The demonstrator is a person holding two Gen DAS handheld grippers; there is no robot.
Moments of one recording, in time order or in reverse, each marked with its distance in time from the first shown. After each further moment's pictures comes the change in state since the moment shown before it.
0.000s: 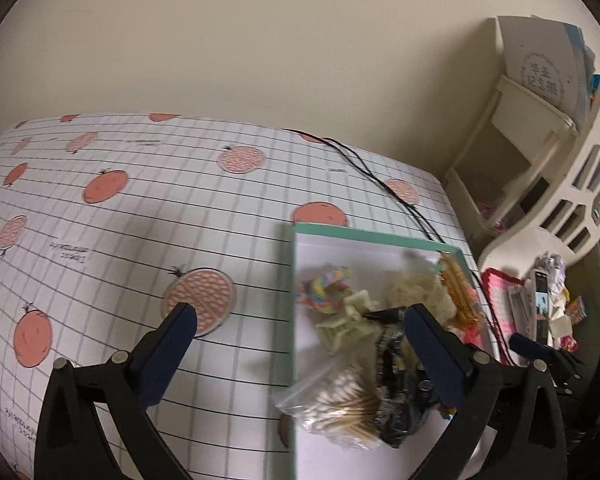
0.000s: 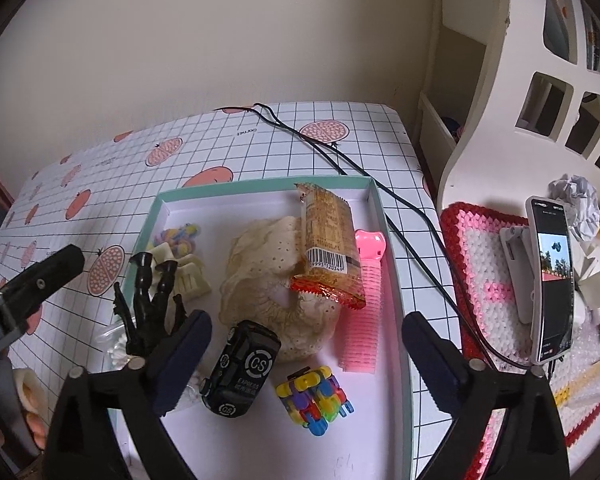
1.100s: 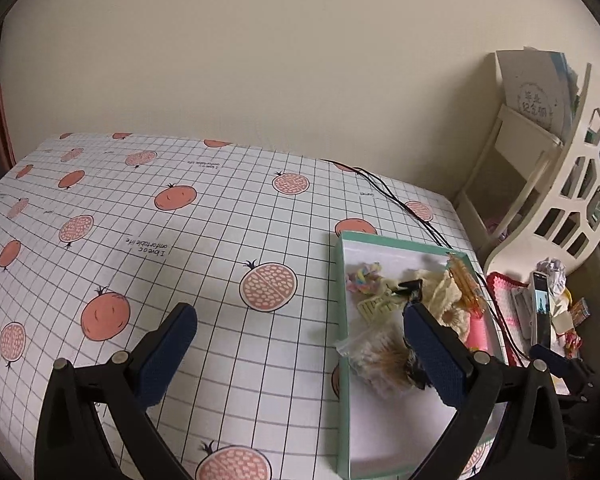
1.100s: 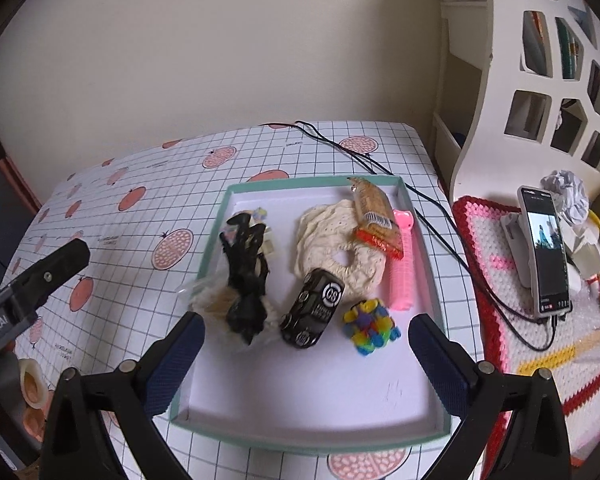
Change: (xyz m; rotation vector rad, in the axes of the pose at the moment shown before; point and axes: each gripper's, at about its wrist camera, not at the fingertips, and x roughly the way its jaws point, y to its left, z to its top) left arm -0.082 0.033 -0.033 -0.006 -0.118 0.067; right arm -0.069 0.037 -0.051 -0.012 -0.088 0.064
